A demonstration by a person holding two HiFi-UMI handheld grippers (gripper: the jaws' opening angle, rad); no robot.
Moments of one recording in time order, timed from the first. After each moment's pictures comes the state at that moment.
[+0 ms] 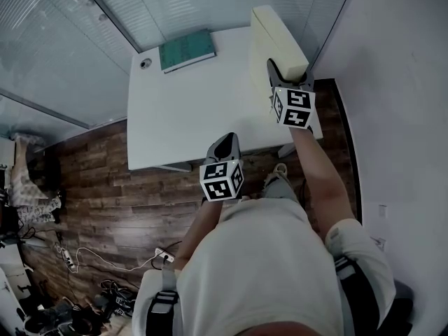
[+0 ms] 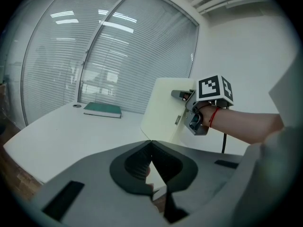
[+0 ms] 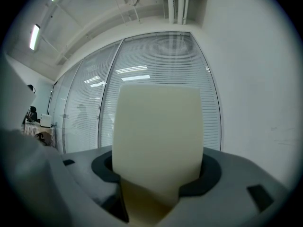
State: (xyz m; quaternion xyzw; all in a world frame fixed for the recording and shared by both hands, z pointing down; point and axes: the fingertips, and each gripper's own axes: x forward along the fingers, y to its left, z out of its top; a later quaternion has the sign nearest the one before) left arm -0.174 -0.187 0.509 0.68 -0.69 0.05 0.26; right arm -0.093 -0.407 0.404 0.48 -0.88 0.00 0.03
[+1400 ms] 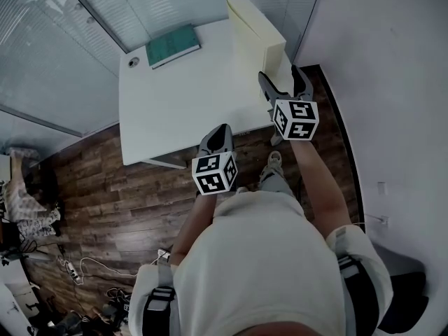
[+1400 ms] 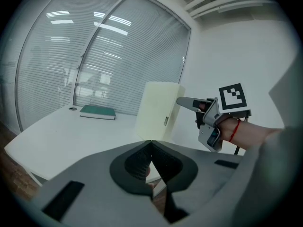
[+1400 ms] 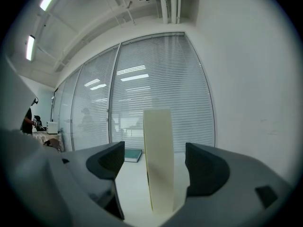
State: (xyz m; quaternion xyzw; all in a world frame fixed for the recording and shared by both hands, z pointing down) left arm -0.152 -0.149 0.487 0.71 -0.66 0.05 0.24; right arm -0.042 -0.305 0.402 0.47 -0.88 0.04 0.03
